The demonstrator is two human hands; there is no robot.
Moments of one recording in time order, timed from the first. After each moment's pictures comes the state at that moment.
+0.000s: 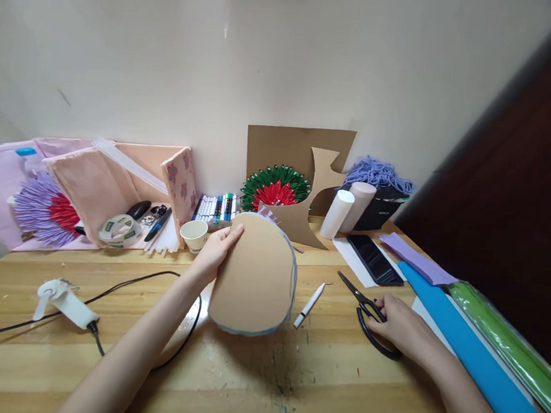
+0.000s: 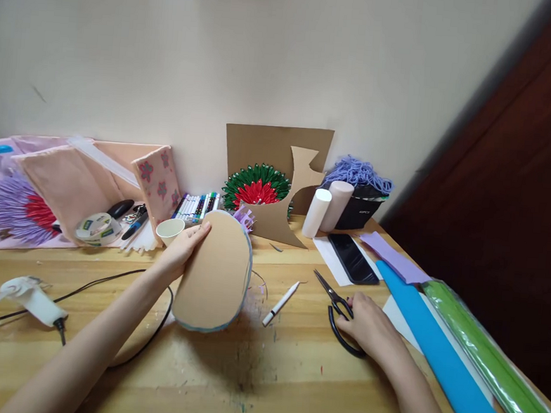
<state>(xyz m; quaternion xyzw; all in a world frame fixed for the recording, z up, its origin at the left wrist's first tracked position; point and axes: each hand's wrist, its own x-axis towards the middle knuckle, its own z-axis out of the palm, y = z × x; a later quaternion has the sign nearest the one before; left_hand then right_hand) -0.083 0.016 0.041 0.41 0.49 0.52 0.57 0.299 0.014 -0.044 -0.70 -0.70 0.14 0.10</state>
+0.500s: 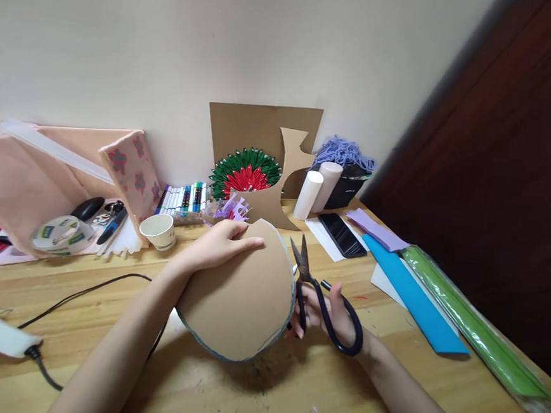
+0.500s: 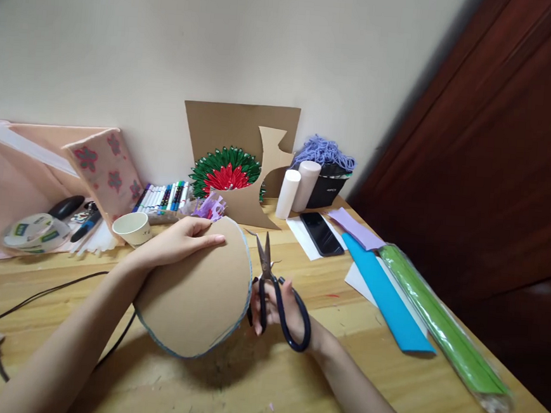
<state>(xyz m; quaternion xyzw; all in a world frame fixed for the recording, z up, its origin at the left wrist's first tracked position) -0.036 0.027 0.075 0.76 0.48 0.21 0.38 0.201 -0.035 -0.017 -0.30 -0.50 0.75 0.32</state>
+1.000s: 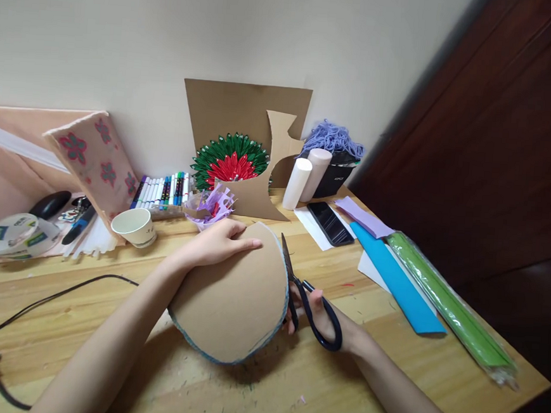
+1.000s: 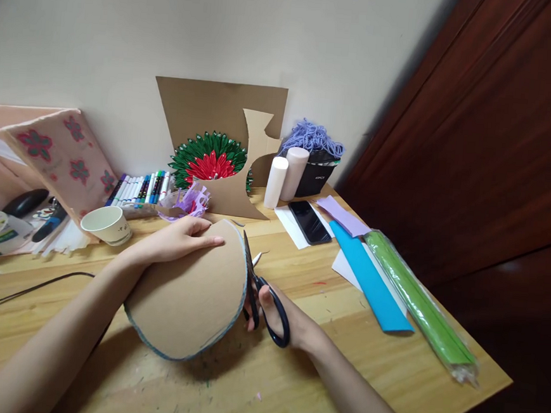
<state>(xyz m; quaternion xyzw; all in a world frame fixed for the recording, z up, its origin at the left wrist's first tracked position) -0.012 0.041 0.063 0.78 0.48 0.14 0.37 0.214 -0.041 -0.020 -0.37 -0.66 0.59 0.28</state>
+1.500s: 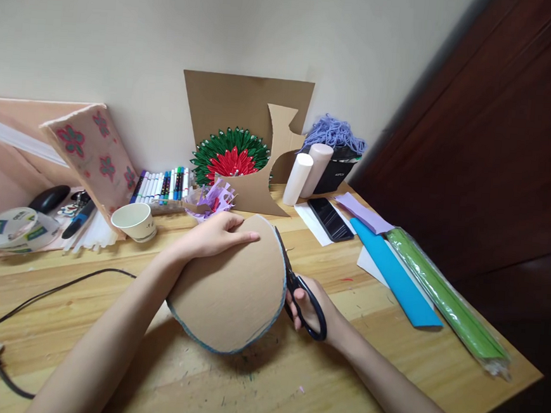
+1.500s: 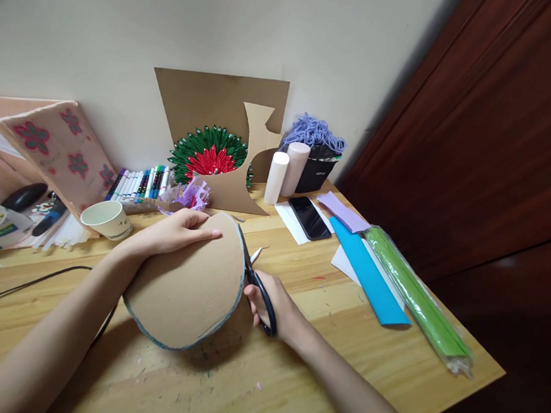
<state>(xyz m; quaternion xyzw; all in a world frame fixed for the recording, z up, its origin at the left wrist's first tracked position) -0.019 0.045 0.061 0.79 0.45 0.16 0.39 0.202 -0.040 -0.028 -0.47 -0.61 0.56 0.31</state>
